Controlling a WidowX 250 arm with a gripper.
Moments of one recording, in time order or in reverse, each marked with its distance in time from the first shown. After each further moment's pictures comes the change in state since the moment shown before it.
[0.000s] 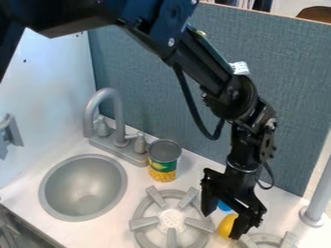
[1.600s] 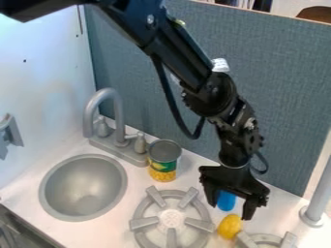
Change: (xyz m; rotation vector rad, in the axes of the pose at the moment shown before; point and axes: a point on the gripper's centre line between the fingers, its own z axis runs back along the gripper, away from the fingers) arm 0.029 0.010 0.004 -0.080 -0.296 0.326
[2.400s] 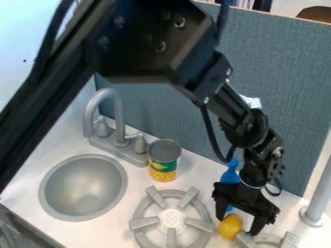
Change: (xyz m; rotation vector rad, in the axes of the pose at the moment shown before) arm 0.010 -0.011 -0.055 0.148 0.108 0.016
